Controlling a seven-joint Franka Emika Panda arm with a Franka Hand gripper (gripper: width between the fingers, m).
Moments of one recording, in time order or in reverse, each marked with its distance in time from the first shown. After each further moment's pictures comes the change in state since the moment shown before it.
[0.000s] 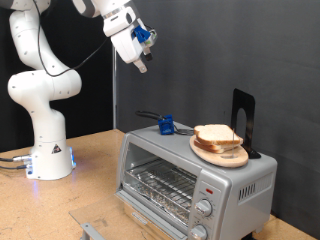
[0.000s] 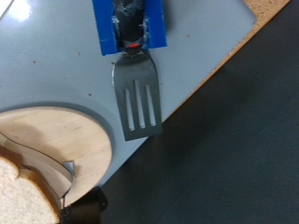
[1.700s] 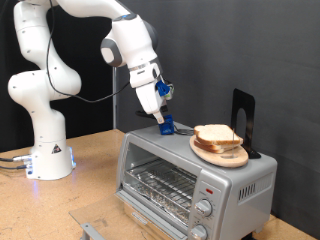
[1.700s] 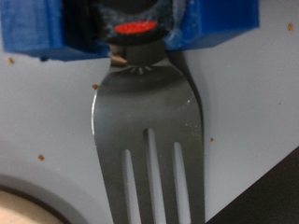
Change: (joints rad) arm 0.027 0.243 0.206 -0.169 -0.001 0.454 0.004
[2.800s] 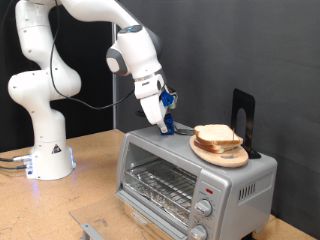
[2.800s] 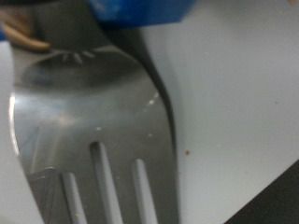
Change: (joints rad) arm 0.011 0.071 0.040 -0.005 0.064 0.059 0.001
